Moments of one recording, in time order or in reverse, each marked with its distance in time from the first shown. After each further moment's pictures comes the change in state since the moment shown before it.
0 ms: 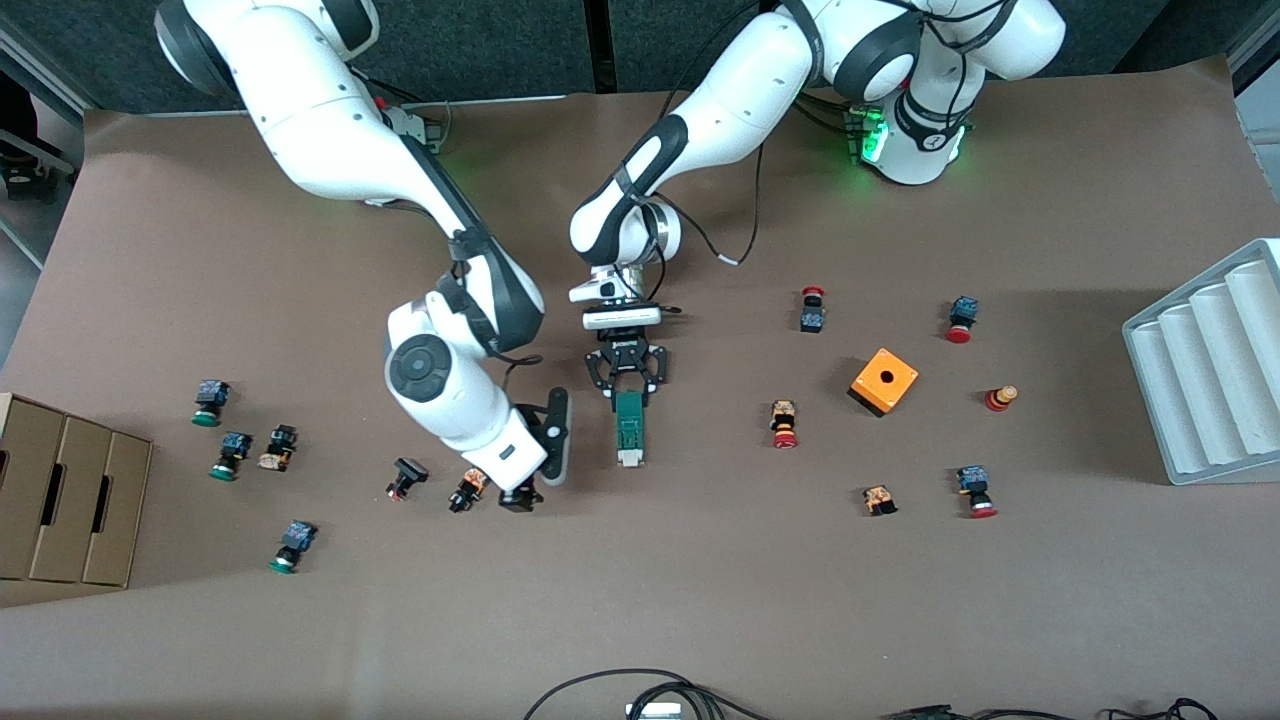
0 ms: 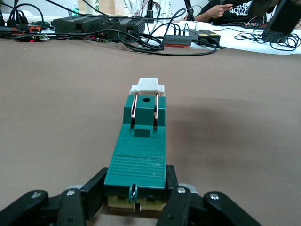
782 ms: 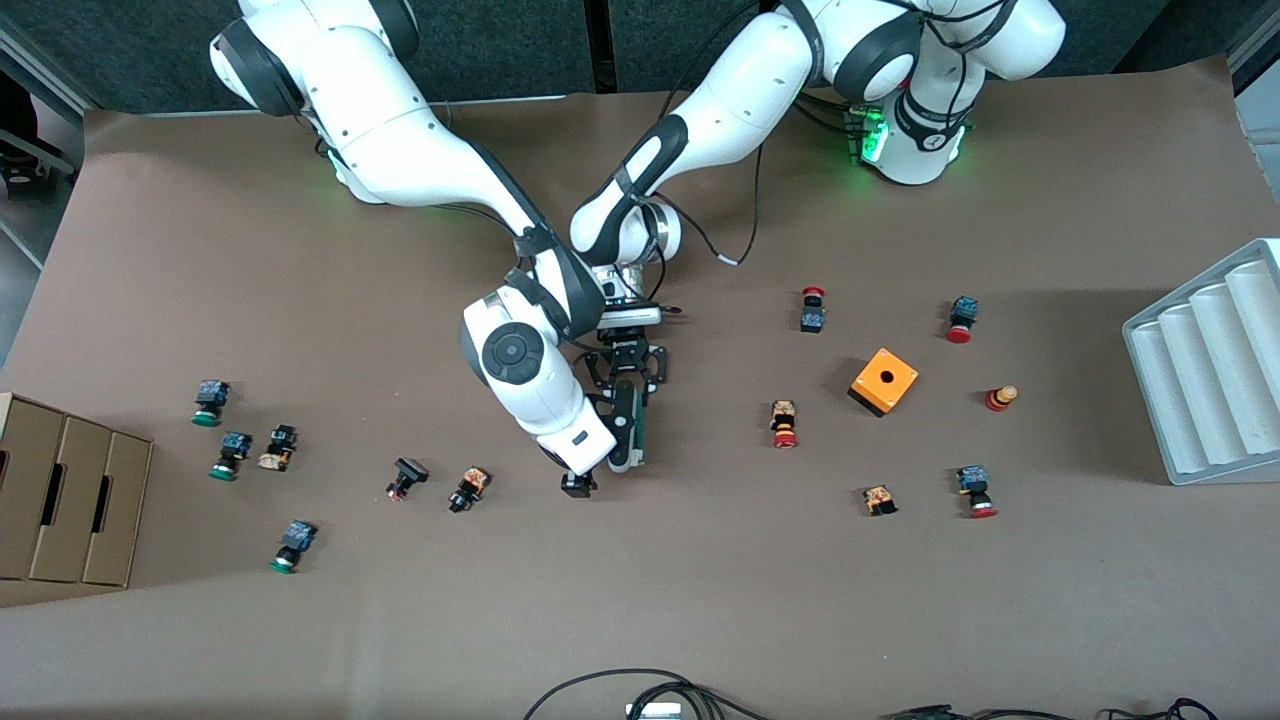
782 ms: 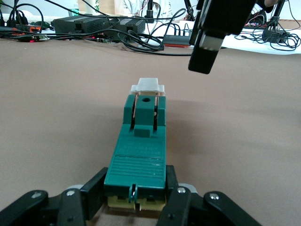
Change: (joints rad) left arm 0.000 0.000 0.000 0.000 0.000 0.000 0.000; right arm 0.151 0.117 -0.075 0.105 0.002 0.017 0.158
